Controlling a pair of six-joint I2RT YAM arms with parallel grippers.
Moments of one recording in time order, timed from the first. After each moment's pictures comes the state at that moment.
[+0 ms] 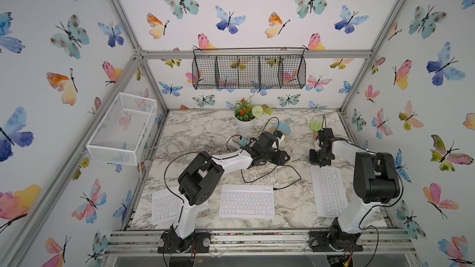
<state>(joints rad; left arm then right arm) -0.85 2.01 1.37 0.01 0.35 -0.42 0.05 1.80 1.08 -0.60 -0.04 0.18</state>
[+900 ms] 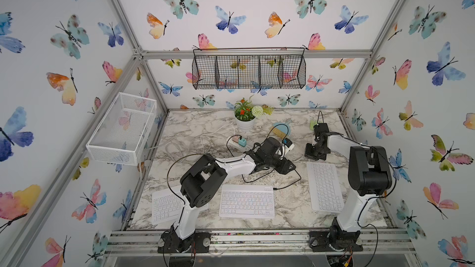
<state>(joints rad) -0.90 2.02 1.34 0.06 0.42 -0.23 0.08 1.91 1.22 -0.60 -0.06 0.31</state>
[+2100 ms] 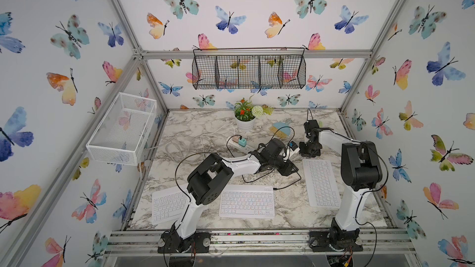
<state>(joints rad) -0.92 2.10 1.41 0.04 0.44 -0.12 0.17 1.98 1.34 -0.72 0.06 0.25</state>
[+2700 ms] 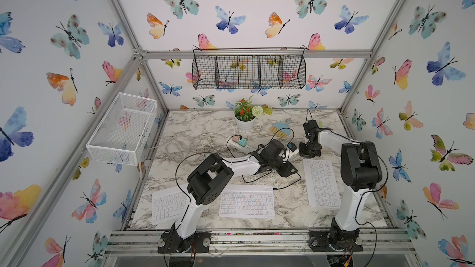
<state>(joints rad) -0.93 2.10 1.39 0.05 0.44 -0.10 0.18 1.98 1.33 -0.72 0.06 0.25</state>
